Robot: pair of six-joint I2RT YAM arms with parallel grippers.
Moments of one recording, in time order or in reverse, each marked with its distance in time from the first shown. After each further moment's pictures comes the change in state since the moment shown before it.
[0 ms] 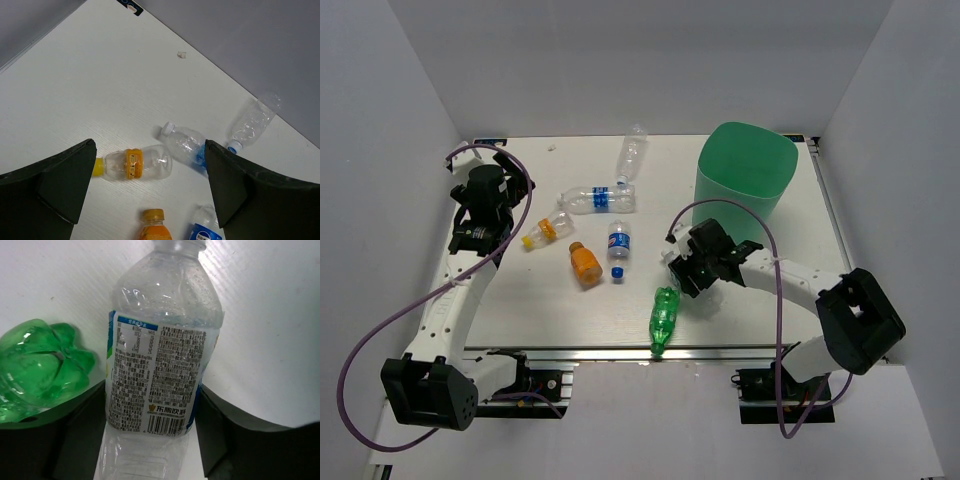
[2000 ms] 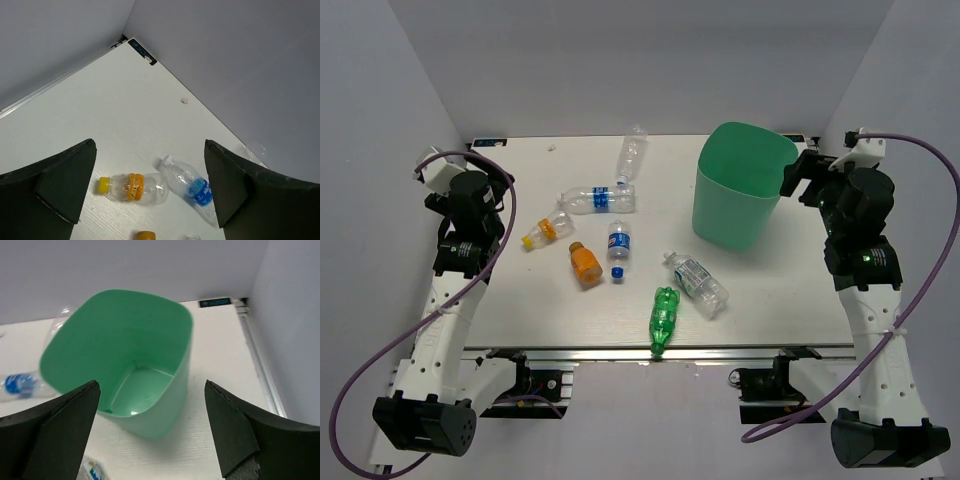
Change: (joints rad) left arm 0.000 -0.134 0.032 -0.031 -0.181 -0.039; right arm -0.615 -0.539 0.357 -0.007 0.196 0.281
